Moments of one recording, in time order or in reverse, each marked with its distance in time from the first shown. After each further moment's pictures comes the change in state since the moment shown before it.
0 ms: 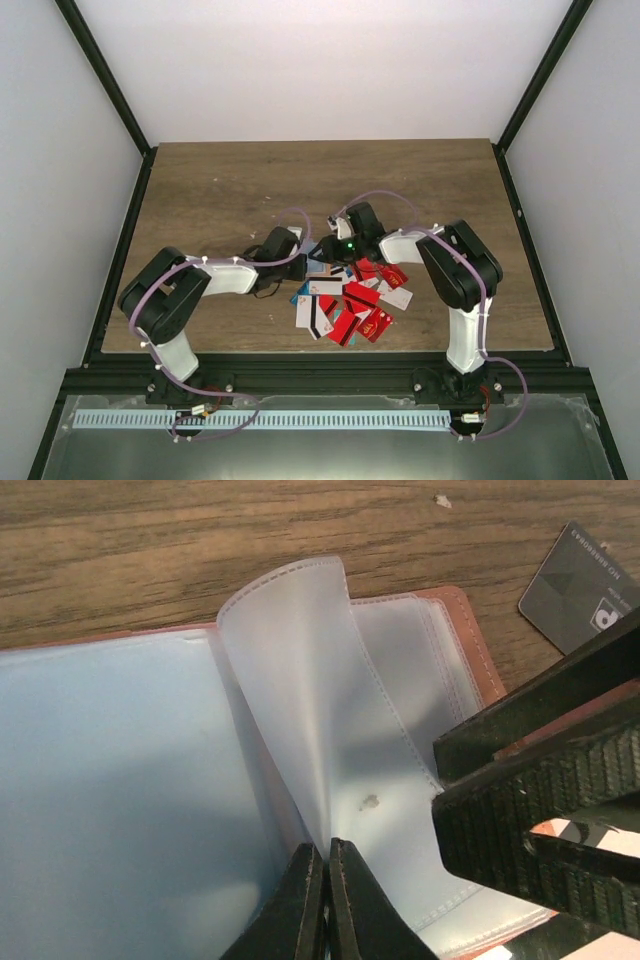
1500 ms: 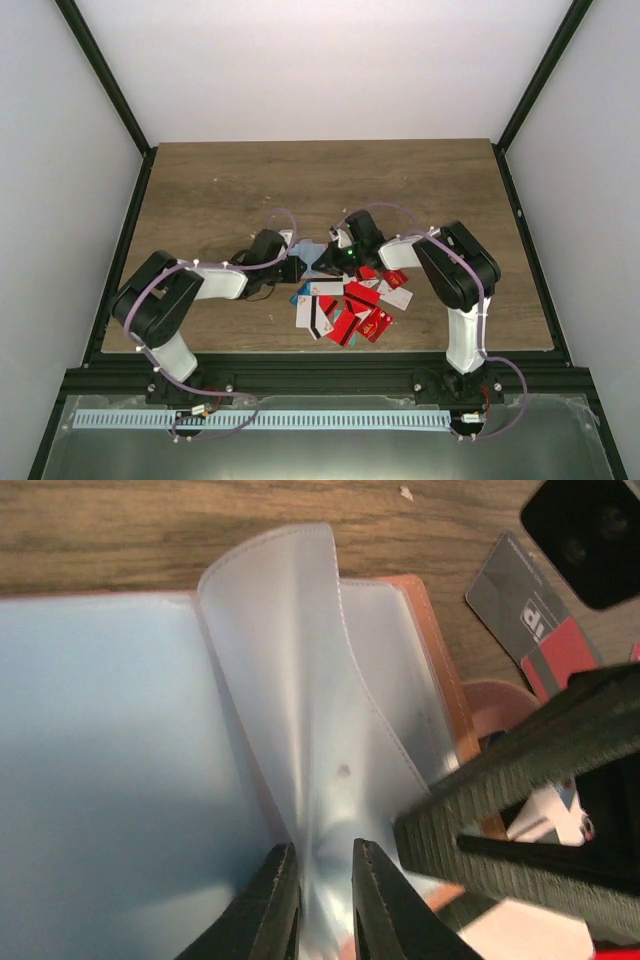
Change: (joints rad) left arm 0.071 -0.030 -0.111 0.174 0.190 -0.088; right arm 0.019 0.007 -0.071 0.058 -0.048 0.187
